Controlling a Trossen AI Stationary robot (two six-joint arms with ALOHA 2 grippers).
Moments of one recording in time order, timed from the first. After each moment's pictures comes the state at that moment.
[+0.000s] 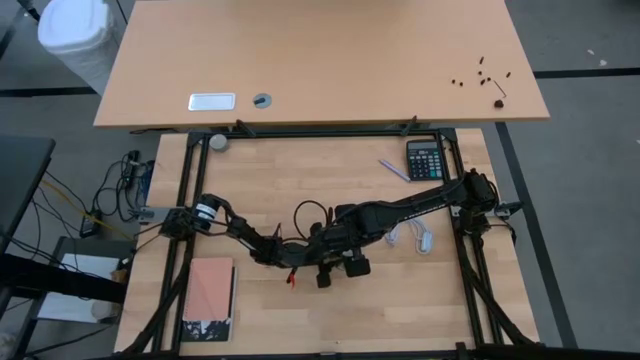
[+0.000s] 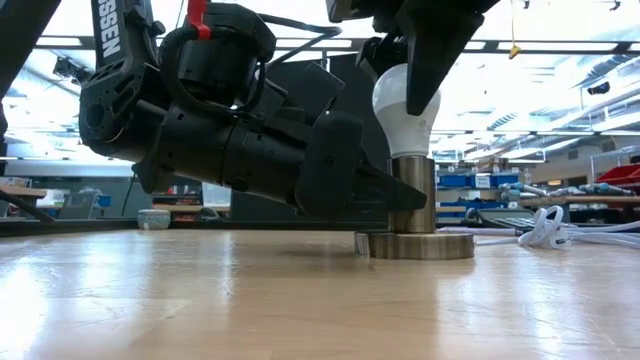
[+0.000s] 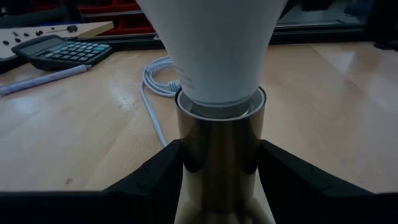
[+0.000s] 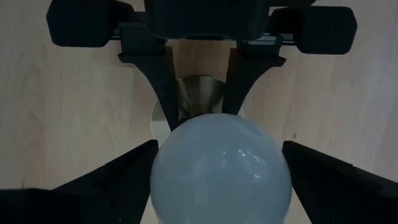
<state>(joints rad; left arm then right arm) -0.29 2.20 0.89 1.11 -0.43 -0.03 0.24 1.95 1.72 -1.16 0.09 0.09</state>
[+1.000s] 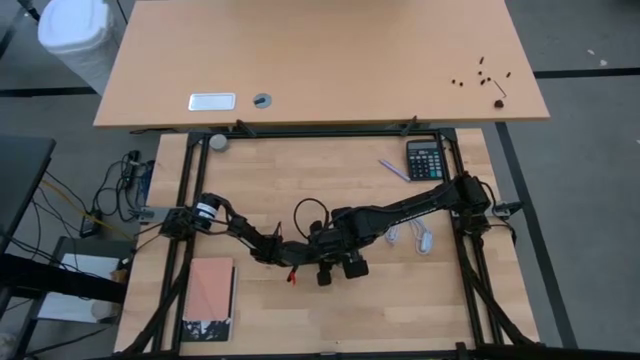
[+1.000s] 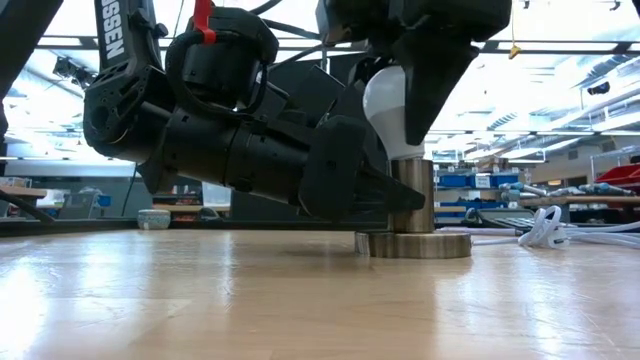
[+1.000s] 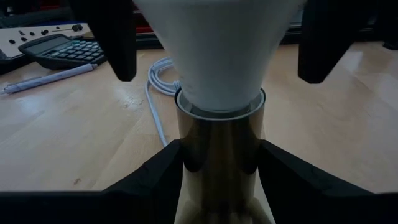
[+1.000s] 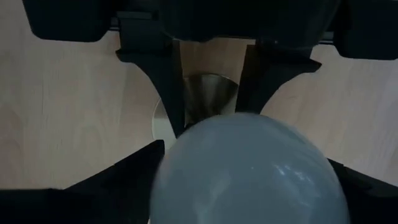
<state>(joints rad) -0.27 2.20 0.89 1.11 -0.43 -0.04 0.23 2.01 1.72 -1.16 0.08 0.04</state>
